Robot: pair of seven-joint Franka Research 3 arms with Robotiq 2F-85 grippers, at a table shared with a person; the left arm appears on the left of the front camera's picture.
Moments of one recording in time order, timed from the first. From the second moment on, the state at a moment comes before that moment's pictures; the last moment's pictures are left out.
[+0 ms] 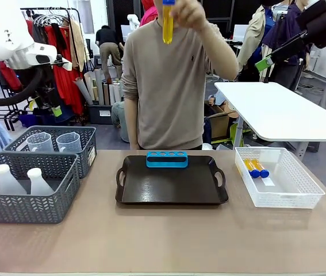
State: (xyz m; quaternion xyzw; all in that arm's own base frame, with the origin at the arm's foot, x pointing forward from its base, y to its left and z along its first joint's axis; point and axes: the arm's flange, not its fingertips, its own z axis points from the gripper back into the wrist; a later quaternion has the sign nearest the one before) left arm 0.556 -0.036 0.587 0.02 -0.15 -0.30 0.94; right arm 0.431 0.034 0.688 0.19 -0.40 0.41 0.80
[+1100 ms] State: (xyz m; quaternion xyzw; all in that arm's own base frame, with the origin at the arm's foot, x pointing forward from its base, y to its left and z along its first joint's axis) left arm 0.636 -0.024 0.479 0.10 -0.11 -0.11 0.98; right arm 0.431 0.034 0.688 0.19 -0.40 0.41 0.80
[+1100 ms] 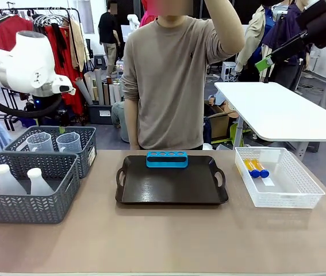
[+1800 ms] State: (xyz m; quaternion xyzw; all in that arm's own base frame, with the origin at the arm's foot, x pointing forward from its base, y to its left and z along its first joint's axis) left arm 0.653 -0.032 0.429 0.06 -0.09 -0.05 0.99; right arm 0.431 0.034 0.688 0.19 -0.40 0.41 0.80
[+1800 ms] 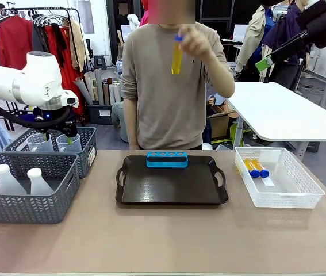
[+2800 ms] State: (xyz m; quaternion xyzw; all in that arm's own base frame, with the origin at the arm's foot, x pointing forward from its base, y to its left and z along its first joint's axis) left arm 0.649 -0.035 0.386 0.03 -0.06 -0.01 1.00; right arm 0.431 0.034 0.688 0.19 -0.40 0.41 0.80
